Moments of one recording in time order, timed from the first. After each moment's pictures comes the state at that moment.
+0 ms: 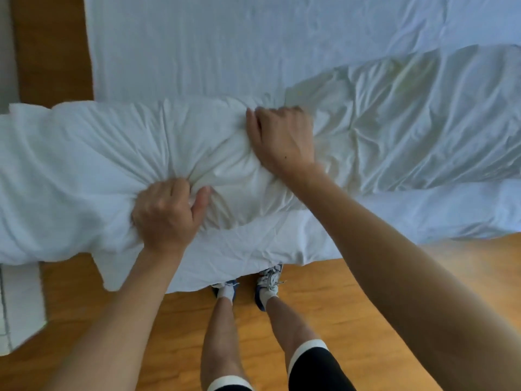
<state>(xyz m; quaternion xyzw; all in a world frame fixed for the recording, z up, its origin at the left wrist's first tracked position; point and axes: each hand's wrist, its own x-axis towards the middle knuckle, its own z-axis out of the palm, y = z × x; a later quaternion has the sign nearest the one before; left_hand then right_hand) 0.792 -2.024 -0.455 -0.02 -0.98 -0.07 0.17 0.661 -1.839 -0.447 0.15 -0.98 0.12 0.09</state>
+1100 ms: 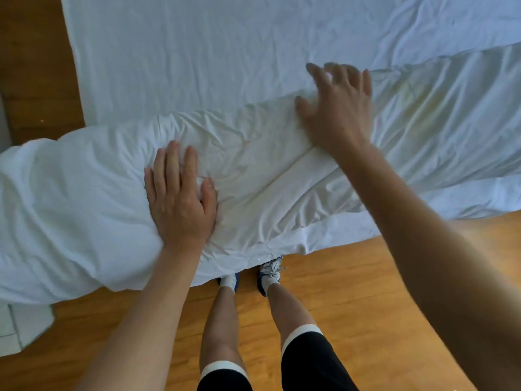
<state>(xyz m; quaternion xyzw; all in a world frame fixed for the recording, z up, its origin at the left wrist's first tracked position) 0.793 -2.007 -0.474 0.04 -0.99 -0.11 0.11 0.644 -1.774 -0.411 0.02 -1.00 0.01 -0.08</state>
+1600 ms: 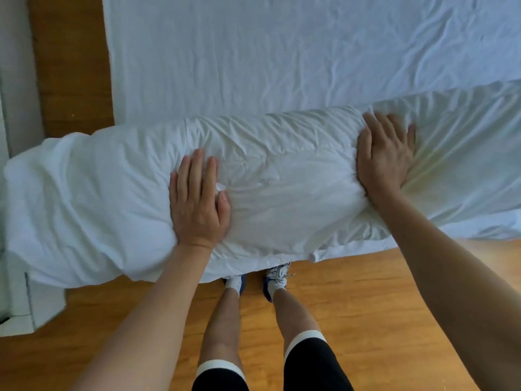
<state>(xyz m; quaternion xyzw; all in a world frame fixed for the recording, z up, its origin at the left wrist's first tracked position) 0.803 -2.012 -0.488 0.00 -0.98 -0.09 0.15 0.691 -1.706 -0.464 -0.06 -1.00 0.07 -0.03</state>
